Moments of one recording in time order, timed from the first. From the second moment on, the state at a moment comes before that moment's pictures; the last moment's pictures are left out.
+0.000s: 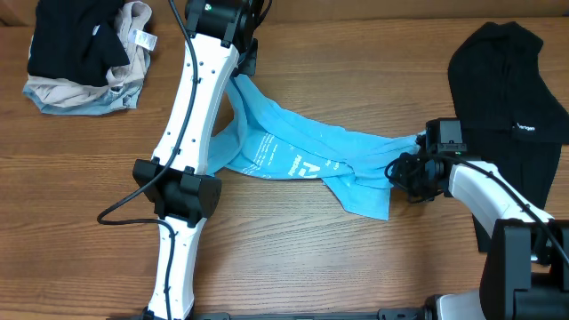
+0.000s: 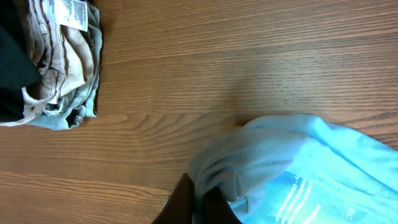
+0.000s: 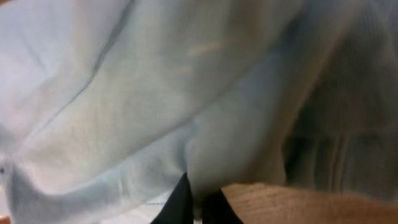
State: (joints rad) left arm -0.32 2.40 2.74 -1.59 -0.34 -0.22; right arm -0.02 1.63 0.85 -0.55 -0.24 0.47
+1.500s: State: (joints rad) left arm -0.15 1.98 2.75 -1.58 -0.25 -0.22; right arm -0.17 1.36 1.34 -1.08 -0.19 0.34
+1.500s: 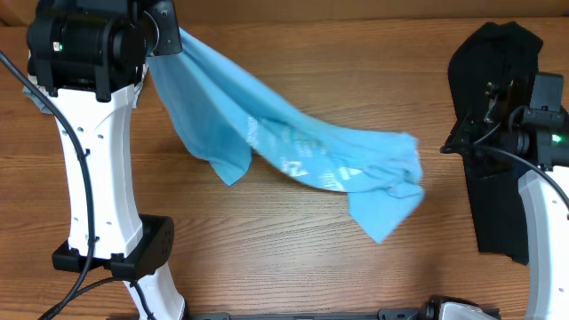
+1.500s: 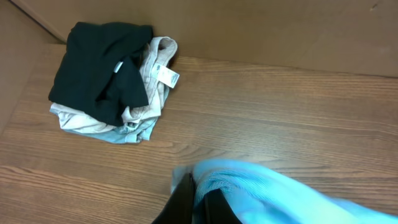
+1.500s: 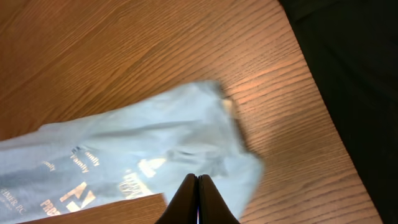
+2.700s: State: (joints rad) left arm -0.15 2.08 2.75 -1.59 -0.17 -0.21; right arm 0.13 1.85 1.33 -0.80 -0.14 0.40
